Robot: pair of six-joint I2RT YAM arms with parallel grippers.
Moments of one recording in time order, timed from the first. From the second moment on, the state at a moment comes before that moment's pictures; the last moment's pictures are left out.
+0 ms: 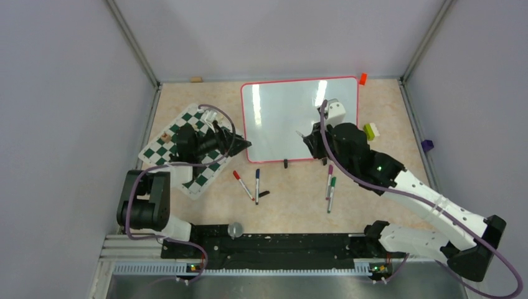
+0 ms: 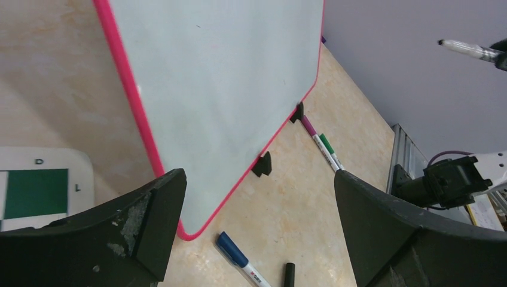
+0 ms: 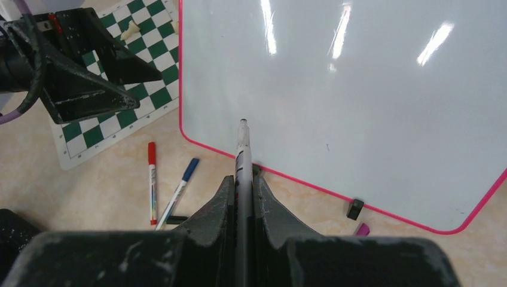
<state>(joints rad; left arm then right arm) -0.10 1.47 0.53 0.85 0.95 -0.55 0.85 1.02 1.03 -0.38 0.31 0.28</state>
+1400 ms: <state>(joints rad) -0.14 2.09 0.71 1.46 1.15 -1.00 0.78 1.04 1.03 -0.32 0.29 0.21</state>
